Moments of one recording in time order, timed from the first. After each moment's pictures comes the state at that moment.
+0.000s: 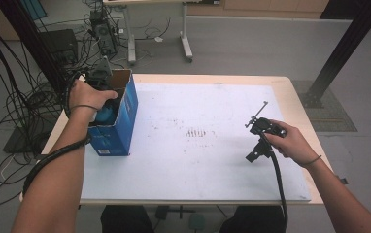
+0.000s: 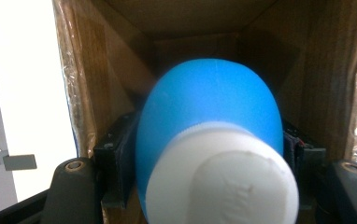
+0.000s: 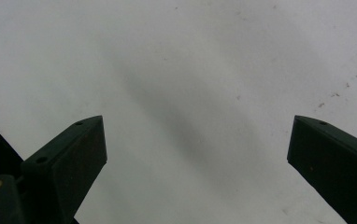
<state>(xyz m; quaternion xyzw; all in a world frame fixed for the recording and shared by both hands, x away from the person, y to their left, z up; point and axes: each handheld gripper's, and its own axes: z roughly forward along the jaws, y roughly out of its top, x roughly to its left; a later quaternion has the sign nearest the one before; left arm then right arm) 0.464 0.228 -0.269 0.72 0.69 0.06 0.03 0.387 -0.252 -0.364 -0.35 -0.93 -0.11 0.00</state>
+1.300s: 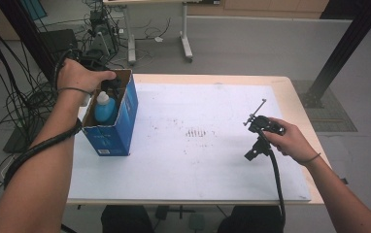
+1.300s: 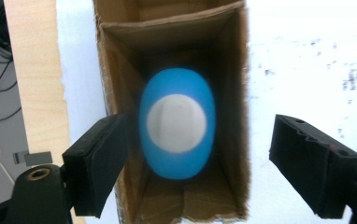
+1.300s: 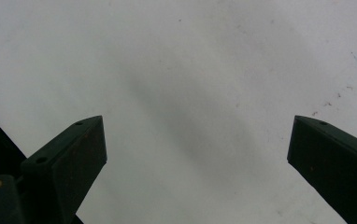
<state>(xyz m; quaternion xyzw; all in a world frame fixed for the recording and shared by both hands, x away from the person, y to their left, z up) 0.452 0.214 -0.193 0.74 0.67 0.06 0.07 0.389 -0.246 -0.355 -0.34 -0.93 -0.11 0.00</state>
